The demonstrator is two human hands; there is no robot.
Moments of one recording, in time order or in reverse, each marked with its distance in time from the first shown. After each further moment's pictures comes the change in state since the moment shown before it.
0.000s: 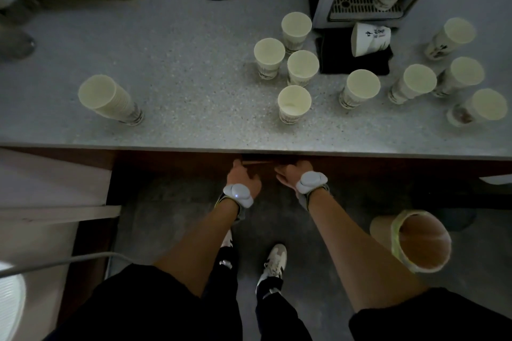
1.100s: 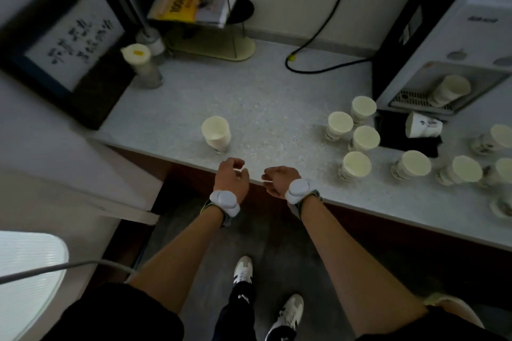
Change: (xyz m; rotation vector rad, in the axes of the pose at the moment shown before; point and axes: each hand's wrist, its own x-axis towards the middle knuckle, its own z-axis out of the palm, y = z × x) left_hand -0.040 -0.028 -0.216 -0.245 0.422 0.147; right_hand -0.121 -0.118 0.180 -0.108 -0.204 -0.087
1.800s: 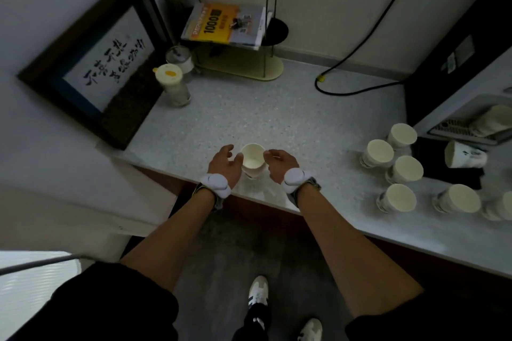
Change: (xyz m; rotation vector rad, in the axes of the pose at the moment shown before) left_hand 0.115 -0.009 -0.100 0.014 -0.048 -0.033; right_hand 0.056 -0.075 0.102 -0.247 0.048 -0.328
